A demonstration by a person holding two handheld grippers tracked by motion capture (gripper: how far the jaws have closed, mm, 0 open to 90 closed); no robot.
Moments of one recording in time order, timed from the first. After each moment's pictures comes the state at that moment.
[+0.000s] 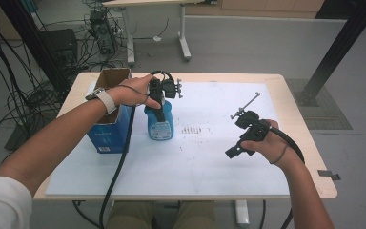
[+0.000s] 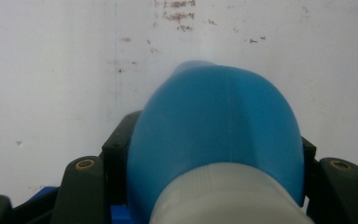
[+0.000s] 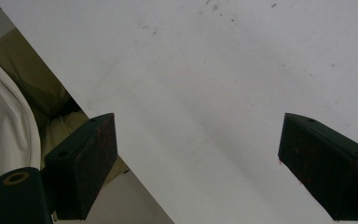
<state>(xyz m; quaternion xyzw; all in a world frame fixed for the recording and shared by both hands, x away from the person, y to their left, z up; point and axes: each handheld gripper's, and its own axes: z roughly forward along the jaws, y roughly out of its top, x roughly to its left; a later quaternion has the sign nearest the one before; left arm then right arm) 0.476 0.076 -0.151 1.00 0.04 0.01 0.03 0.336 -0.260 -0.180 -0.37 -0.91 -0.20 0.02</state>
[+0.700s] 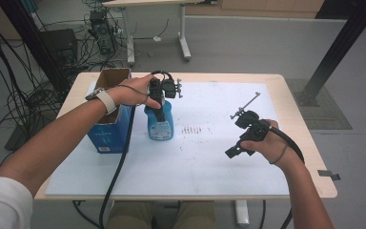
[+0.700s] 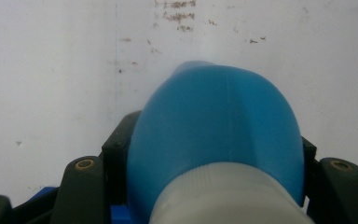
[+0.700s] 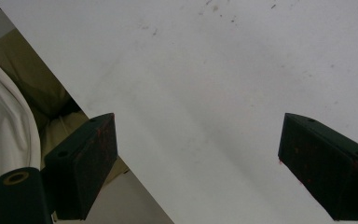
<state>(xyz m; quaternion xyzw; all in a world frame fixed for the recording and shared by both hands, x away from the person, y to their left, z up) 0.476 0.076 -0.152 1.00 0.04 0.01 0.03 0.336 -0.259 -0.179 -0.37 -0.91 -0.20 0.02</state>
